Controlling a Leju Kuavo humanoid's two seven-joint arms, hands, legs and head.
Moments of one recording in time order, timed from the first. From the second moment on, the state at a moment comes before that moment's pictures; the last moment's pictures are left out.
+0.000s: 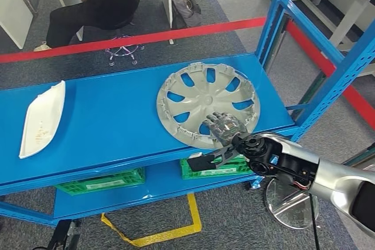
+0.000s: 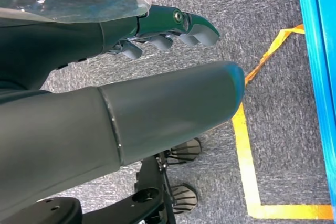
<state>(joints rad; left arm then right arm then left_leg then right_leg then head) -0.33 0.15 -0.64 -0.25 0.48 0.13 -0.16 -0.66 -0.61 1.13 -1.56 0.74 0.32 0.50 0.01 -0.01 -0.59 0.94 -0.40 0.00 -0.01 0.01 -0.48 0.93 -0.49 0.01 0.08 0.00</state>
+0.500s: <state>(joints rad) -0.33 0.15 -0.64 -0.25 0.48 0.13 -0.16 -0.65 -0.61 1.13 -1.56 0.74 0.31 0.49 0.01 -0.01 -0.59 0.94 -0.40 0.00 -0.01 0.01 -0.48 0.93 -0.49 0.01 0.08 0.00</state>
